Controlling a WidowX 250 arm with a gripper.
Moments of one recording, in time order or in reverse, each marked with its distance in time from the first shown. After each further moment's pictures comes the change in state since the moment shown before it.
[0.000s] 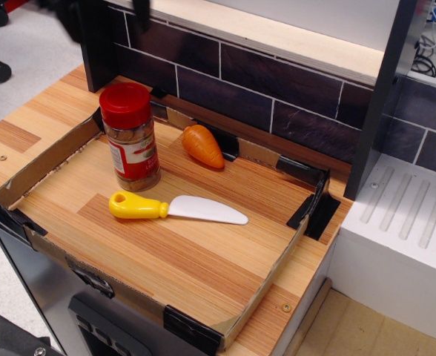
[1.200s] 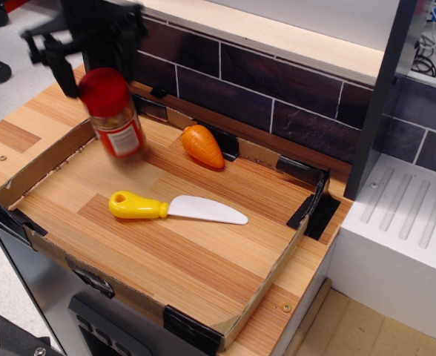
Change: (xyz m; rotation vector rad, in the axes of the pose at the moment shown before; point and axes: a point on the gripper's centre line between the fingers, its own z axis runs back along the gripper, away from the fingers) arm -0.018 0.033 -0.039 0.064 0.246 0.214
